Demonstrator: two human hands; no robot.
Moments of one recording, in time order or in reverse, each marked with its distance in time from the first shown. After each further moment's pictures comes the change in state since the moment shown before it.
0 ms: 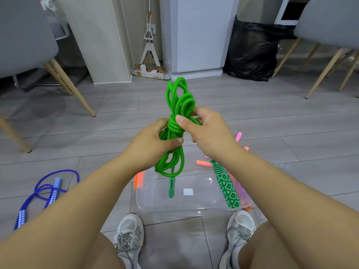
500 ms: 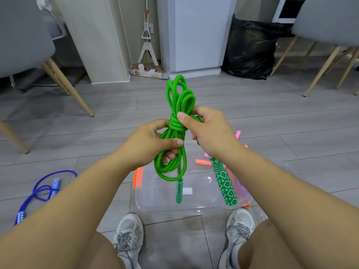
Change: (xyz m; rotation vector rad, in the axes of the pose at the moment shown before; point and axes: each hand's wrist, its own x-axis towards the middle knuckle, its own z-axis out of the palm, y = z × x) left_hand -0.002 0.009 -0.003 -0.172 -0.105 -0.108; right_hand -0.001 0.000 -0.008 0.011 0.001 0.029
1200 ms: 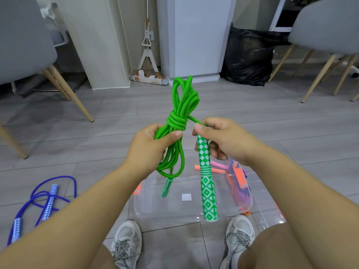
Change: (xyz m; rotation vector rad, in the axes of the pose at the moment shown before) left_hand 0.009 -0.008 0.014 -0.081 0.321 0.111; right_hand -0.004 -0.002 -0.039 0.075 -0.280 0.219
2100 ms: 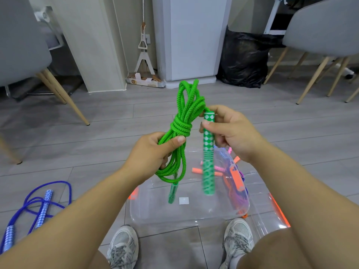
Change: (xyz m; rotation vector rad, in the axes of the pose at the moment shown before) left_hand 0.001 0.003 0.005 0.021 -0.180 -0.043; right_hand 0.003 -0.001 -0.018 0.234 0.095 -0.169
